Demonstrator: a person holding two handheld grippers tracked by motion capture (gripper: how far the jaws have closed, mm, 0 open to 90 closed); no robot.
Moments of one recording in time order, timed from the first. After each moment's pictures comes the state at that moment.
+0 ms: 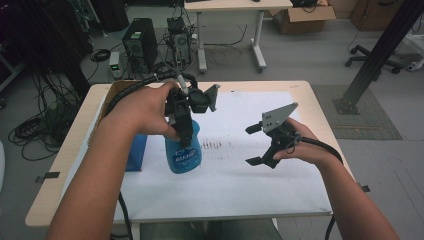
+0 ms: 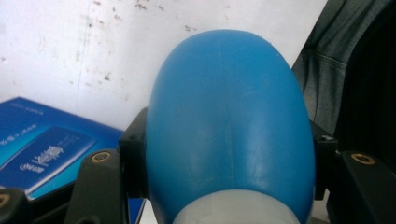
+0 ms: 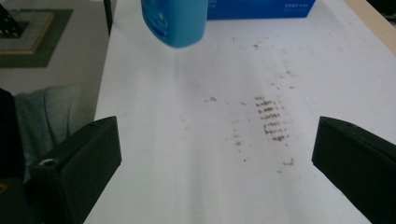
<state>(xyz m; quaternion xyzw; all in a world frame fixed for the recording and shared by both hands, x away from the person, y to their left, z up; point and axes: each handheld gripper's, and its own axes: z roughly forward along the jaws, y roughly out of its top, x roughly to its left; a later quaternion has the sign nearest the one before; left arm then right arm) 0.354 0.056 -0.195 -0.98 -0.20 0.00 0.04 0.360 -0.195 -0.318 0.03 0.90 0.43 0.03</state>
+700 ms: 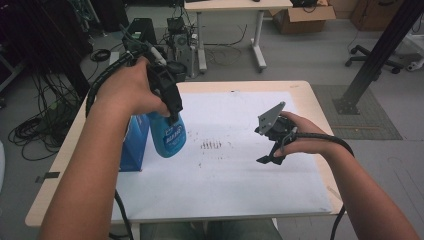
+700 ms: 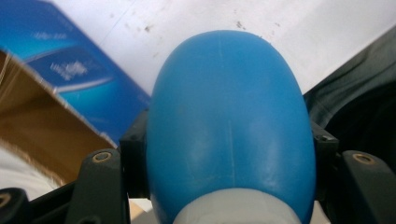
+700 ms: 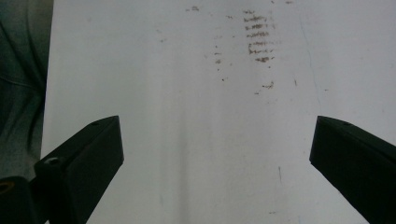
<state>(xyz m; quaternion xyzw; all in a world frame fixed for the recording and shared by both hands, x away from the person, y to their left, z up) 0.383 0.093 -0.158 -0.91 -0.41 0.00 0.03 0.376 -0.198 -0.320 0.01 0.96 0.26 0.06</state>
